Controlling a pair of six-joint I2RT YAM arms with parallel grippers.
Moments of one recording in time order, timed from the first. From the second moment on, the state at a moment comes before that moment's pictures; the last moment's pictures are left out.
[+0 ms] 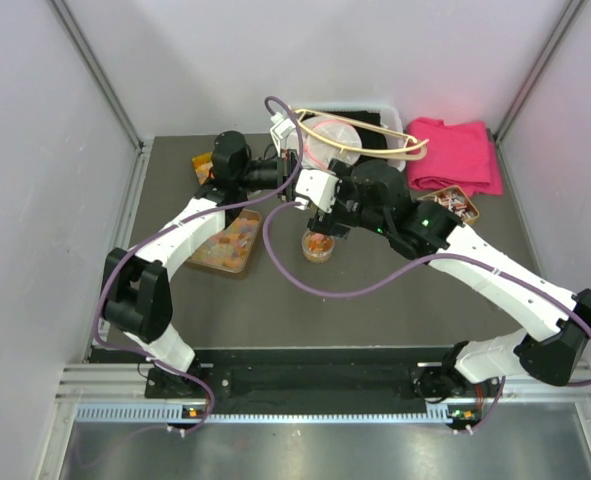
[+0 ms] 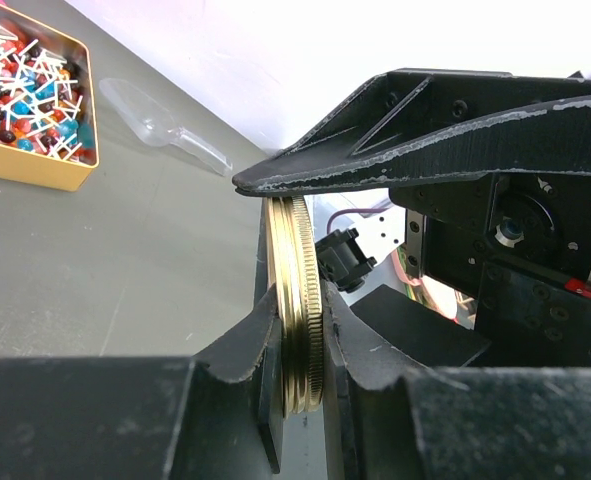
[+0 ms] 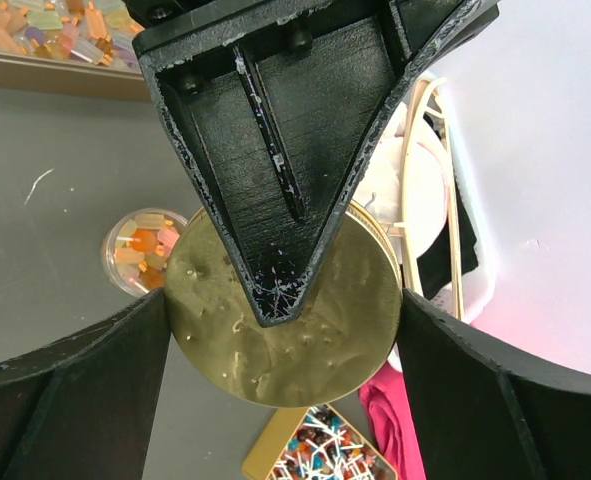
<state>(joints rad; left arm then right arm) -0.41 1.64 1.28 0.40 1.19 -0.82 0.87 1.34 1.42 -0.52 0.10 -0.69</state>
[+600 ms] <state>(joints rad) -0.42 1.64 1.28 0.41 1.20 -0.81 0.87 1.34 1.42 -0.52 0.12 -0.69</state>
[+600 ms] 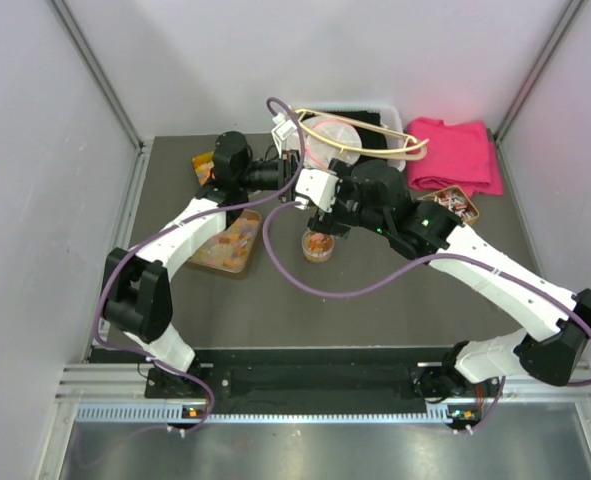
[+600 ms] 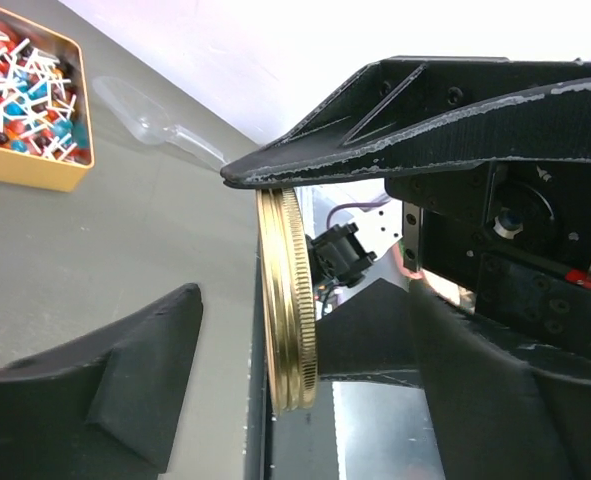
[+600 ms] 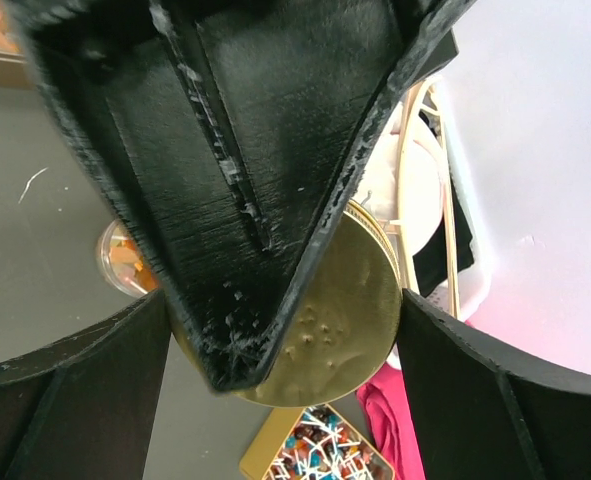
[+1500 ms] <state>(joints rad) -0.39 1.49 0.89 -0.01 0.69 0.31 0.67 1.23 1.36 -0.59 0.00 -0.62</state>
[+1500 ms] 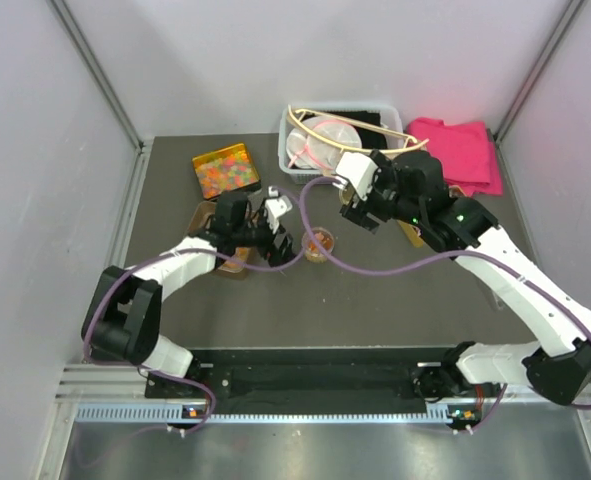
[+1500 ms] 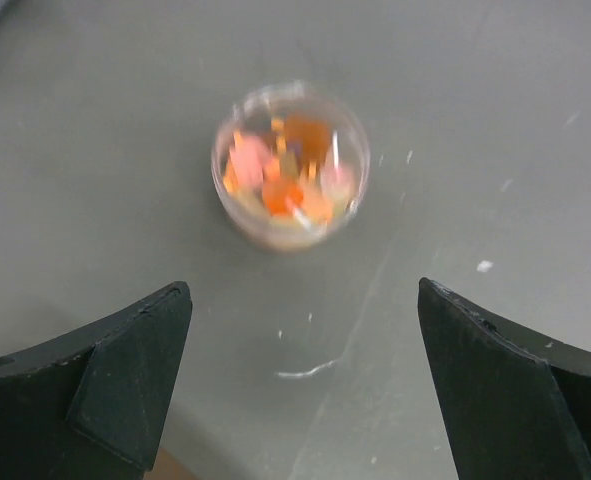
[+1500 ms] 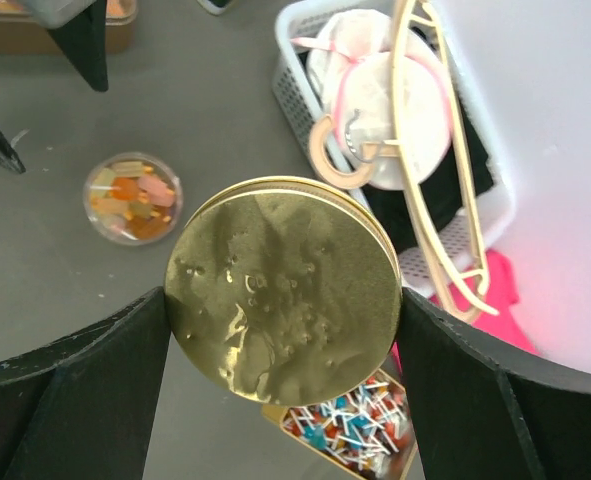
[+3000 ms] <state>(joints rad) -0.54 1.97 0.46 1.31 0.48 0.02 0.58 1.42 1.46 -0.69 -0.19 -0.49</state>
